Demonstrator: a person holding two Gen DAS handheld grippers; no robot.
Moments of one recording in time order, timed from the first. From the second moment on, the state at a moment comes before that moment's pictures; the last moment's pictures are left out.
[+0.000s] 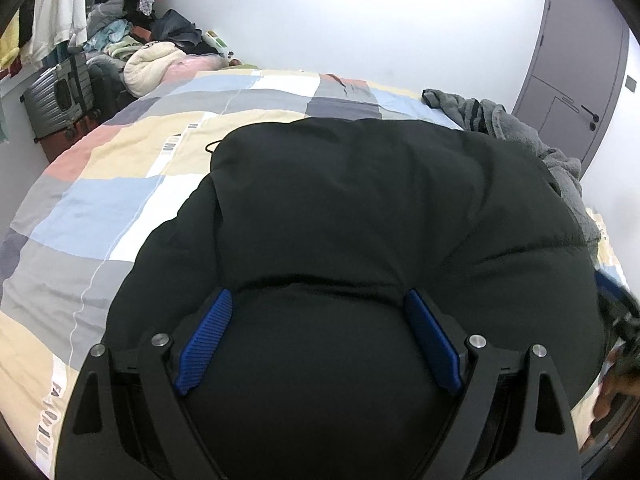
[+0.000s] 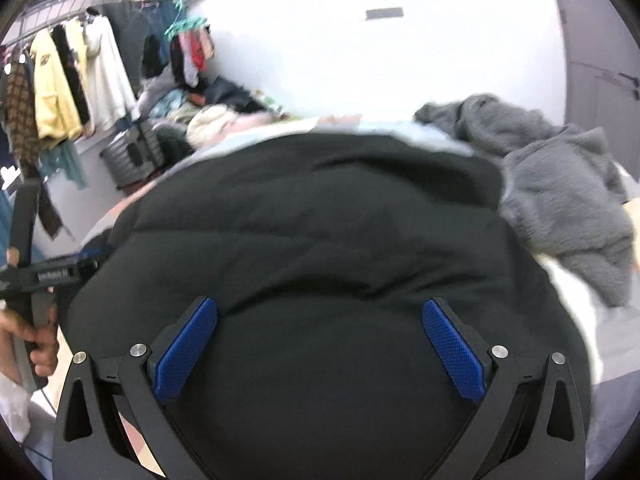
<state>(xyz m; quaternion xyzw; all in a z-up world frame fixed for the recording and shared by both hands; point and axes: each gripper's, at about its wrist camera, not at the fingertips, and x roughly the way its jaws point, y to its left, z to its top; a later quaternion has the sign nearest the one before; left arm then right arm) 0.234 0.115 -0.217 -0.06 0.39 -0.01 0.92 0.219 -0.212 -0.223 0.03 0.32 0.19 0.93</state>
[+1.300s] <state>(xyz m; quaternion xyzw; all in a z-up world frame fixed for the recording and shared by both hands) 0.208 0.195 -0.230 -0.20 0.43 0.00 0.88 0.227 -0.317 -0.239 0.12 0.43 0.08 0.89</state>
